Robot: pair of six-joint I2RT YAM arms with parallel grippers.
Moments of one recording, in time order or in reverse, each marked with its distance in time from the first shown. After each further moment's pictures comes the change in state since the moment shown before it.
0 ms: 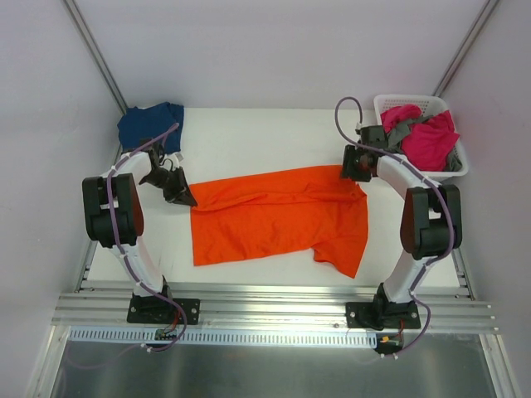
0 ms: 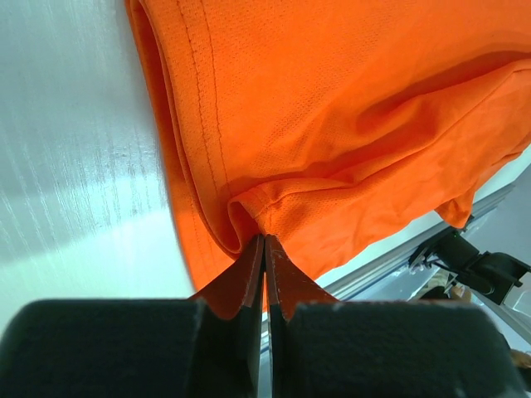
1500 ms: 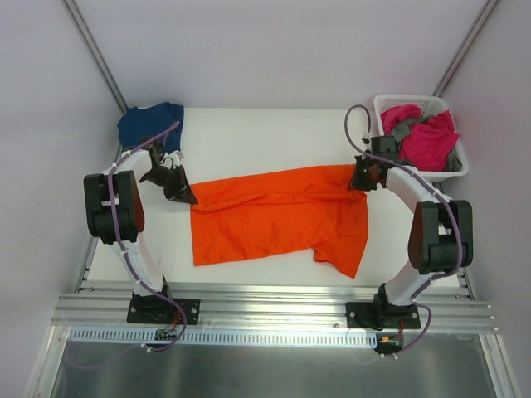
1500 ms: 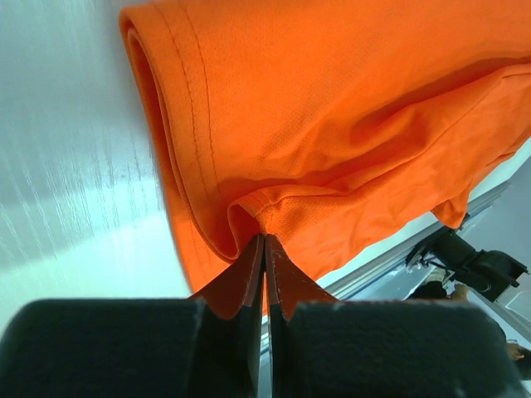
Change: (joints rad) left arm 0.000 0.028 0.032 -0.007 0.012 0.006; right arm -0.048 -0.132 -0.163 0.011 -0.109 -0.009
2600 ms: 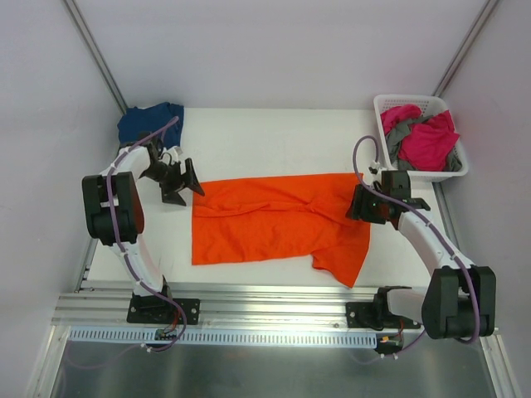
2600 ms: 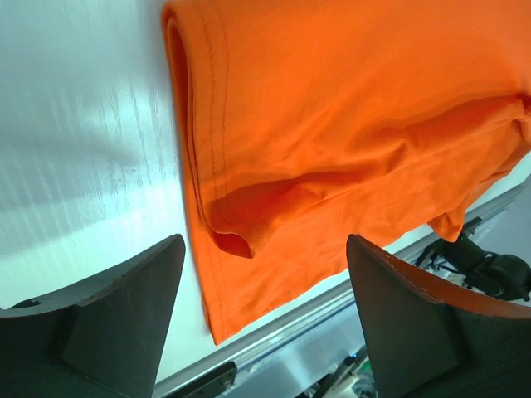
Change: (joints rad) left arm 0.000 -0.006 0.040 -0.037 -0.025 0.027; right arm -0.003 -0.470 -0.390 -0.059 -0.033 -0.031
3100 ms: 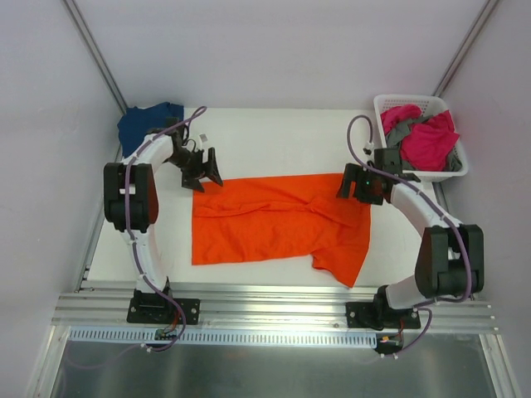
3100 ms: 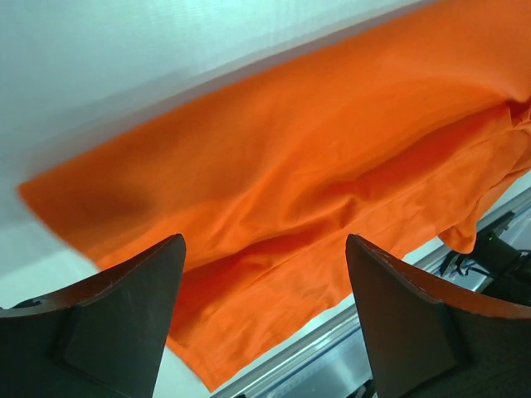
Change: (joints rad) left arm -0.156 0.140 0.222 0.015 -0.016 -0.003; right arm 0.017 0.241 0.198 0.028 0.001 0.037
